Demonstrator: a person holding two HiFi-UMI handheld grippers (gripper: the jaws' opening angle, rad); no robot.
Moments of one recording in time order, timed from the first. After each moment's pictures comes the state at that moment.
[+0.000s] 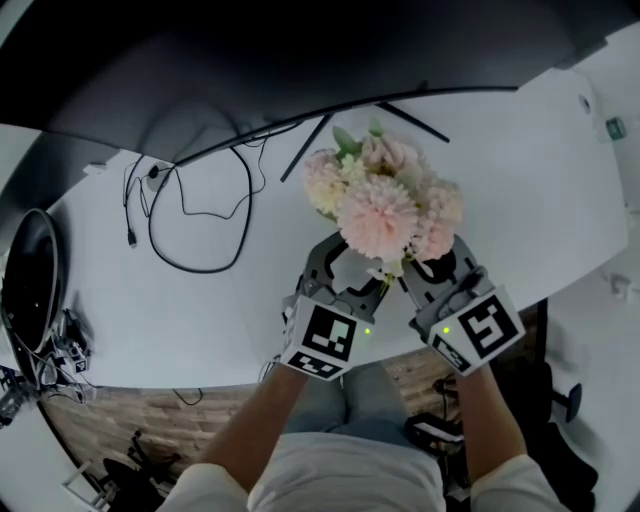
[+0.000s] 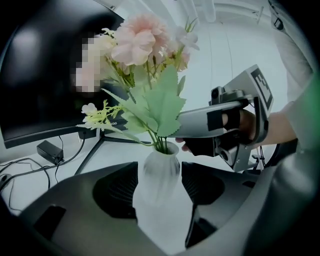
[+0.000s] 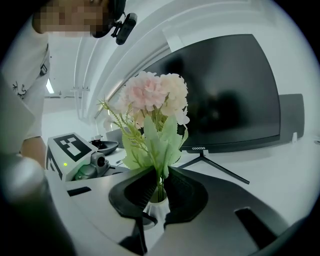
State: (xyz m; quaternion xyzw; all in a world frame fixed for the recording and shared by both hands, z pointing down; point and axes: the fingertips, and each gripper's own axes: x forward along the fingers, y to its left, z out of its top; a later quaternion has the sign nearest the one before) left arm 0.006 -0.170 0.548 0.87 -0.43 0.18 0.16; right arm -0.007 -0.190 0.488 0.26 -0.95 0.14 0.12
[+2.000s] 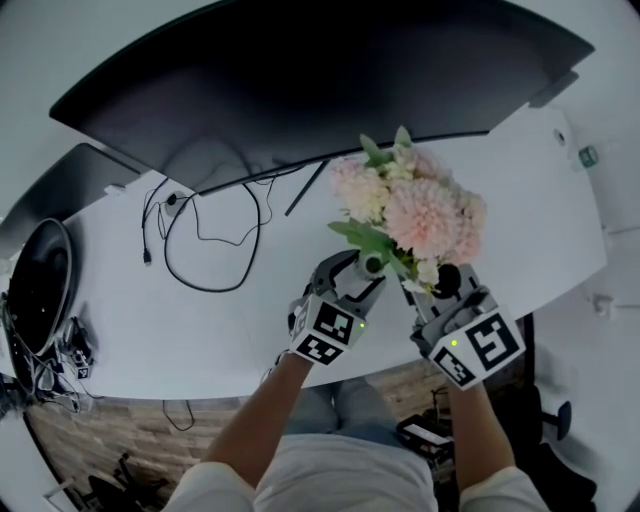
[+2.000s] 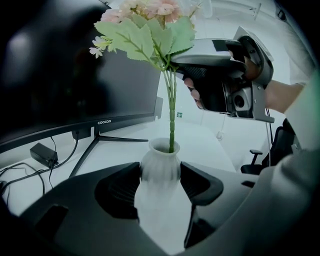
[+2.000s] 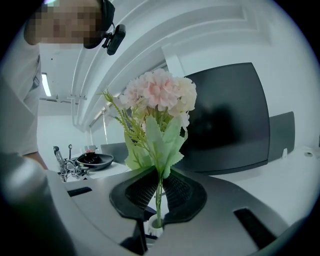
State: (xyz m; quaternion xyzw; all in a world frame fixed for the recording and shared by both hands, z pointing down) left arm 0.017 -0.176 0.570 0.88 -0.41 0.20 0.16; right arm 0.011 -0.198 0.408 0.31 -0.94 0.12 0.07
